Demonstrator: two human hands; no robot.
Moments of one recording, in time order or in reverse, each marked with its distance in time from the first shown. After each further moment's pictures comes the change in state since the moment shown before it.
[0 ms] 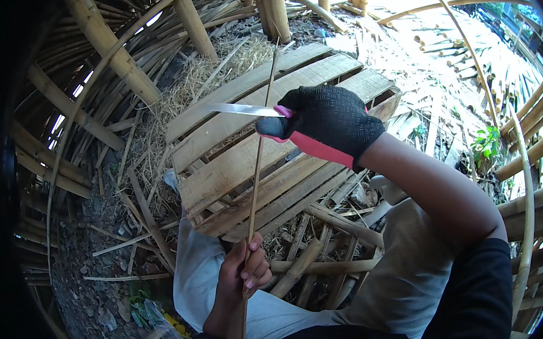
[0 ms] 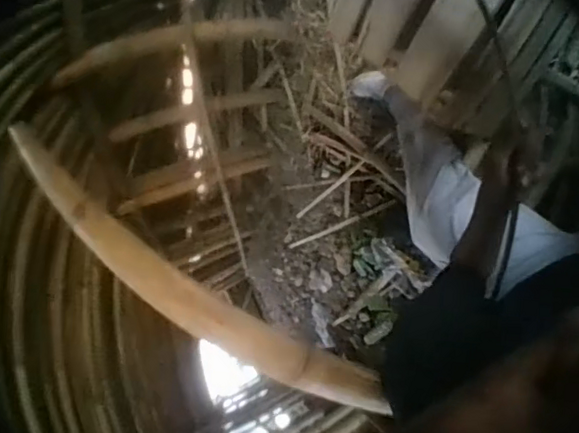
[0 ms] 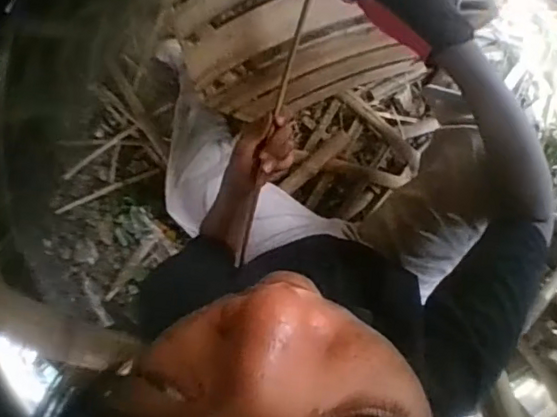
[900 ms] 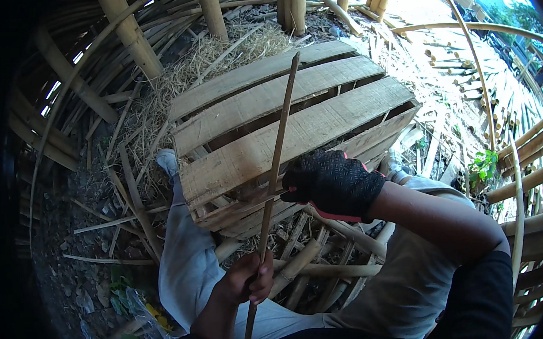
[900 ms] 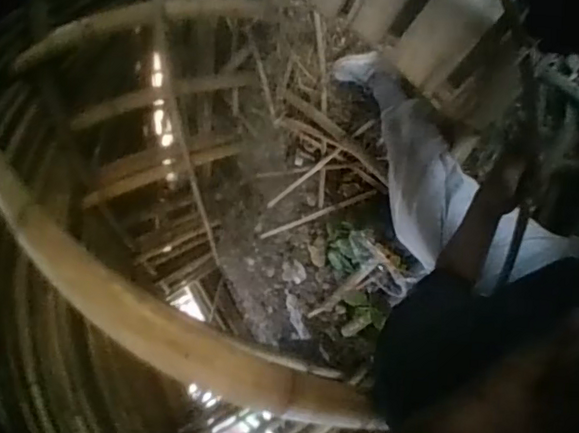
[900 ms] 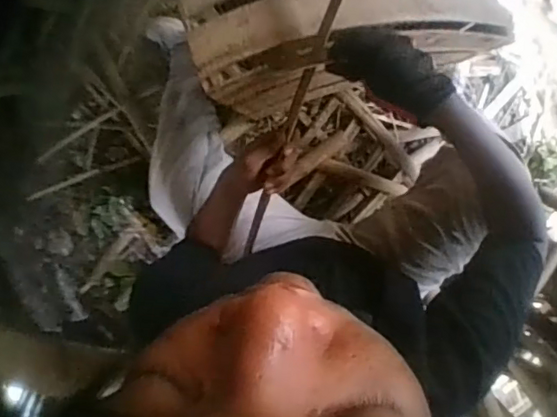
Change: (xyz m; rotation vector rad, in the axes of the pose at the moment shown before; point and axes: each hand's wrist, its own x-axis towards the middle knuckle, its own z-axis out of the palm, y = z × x) left_hand -0.017 -0.006 -0.046 -0.001 -0.128 -0.206; right_hand -0.028 0.007 0.071 -0.027 -0.321 -0.476
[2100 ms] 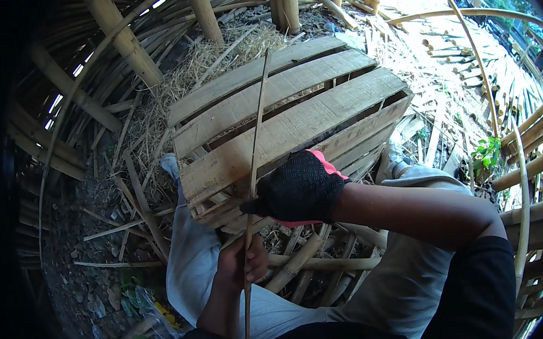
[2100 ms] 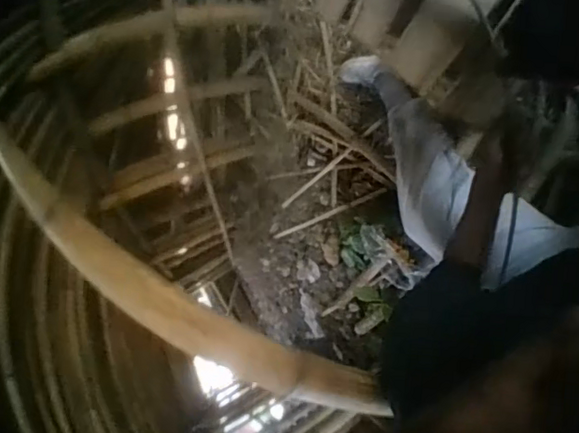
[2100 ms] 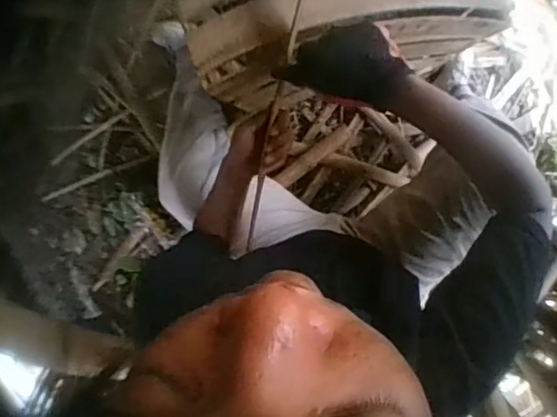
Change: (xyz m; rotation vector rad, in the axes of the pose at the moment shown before) left_hand 0.012 0.006 -0.004 -0.121 0.115 0.138; right_hand 0.021 -0.048 -0.005 -0.226 -0.175 0.056
